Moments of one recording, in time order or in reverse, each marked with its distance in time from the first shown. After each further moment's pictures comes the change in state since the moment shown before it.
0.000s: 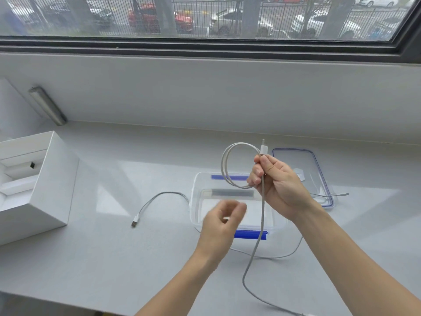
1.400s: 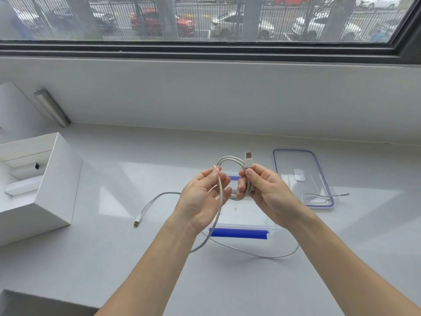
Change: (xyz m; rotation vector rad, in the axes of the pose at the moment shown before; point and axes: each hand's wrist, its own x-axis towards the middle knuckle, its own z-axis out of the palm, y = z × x) left_hand 0.040 0.049 -0.031 -0.793 0.014 -0.310; right_hand -0.009 0.016 0.004 -0.363 -0.073 0.021
